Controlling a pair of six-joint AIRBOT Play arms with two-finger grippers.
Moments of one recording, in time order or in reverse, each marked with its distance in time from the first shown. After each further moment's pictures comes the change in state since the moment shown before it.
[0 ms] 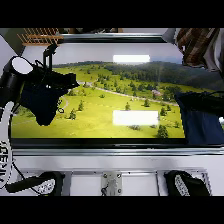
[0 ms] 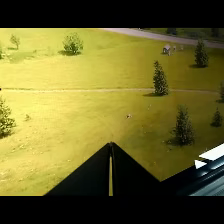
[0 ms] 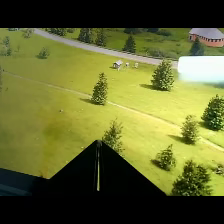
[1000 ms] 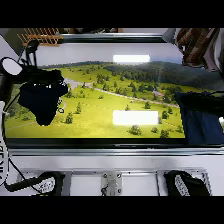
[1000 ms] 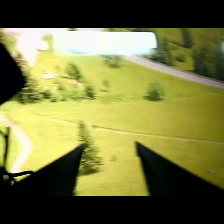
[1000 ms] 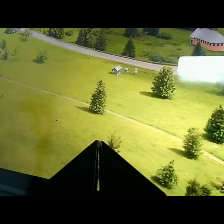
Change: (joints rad) left arm 0.161 -0.002 -0.009 0.246 0.145 0.014; right arm 0.000 0.000 0.000 0.000 0.000 0.000
